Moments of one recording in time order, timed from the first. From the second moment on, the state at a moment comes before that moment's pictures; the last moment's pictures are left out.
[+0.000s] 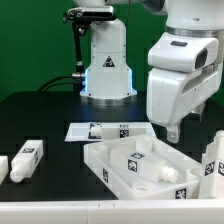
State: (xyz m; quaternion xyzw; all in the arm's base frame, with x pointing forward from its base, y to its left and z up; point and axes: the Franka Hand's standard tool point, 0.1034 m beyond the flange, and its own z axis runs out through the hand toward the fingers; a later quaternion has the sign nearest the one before) arm 0.555 0.095 0.084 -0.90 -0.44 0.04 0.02
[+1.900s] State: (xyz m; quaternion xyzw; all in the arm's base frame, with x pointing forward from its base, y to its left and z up) arm 0.619 0.142 0.098 -0.98 -0.16 0.11 -0.01
